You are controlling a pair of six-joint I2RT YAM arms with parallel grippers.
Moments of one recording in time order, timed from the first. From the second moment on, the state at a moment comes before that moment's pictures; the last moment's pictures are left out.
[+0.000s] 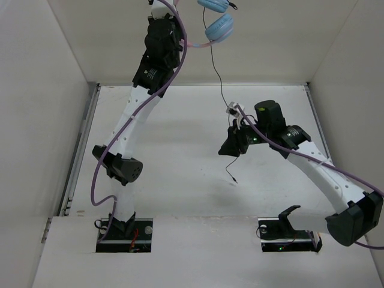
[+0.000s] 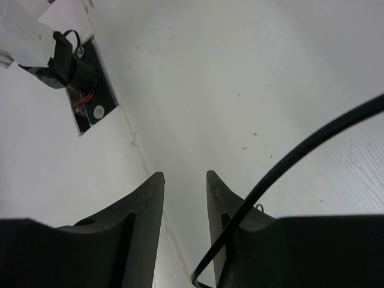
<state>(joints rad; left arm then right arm) -0.55 1.96 2.46 -0.22 -0.56 -0.06 0.50 1.22 1.17 -0.60 -0.73 -0.01</state>
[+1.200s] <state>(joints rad) -0.56 1.90 1.83 -0.07 -0.56 0.08 0.69 1.41 1.68 -0.65 0.27 -1.05</state>
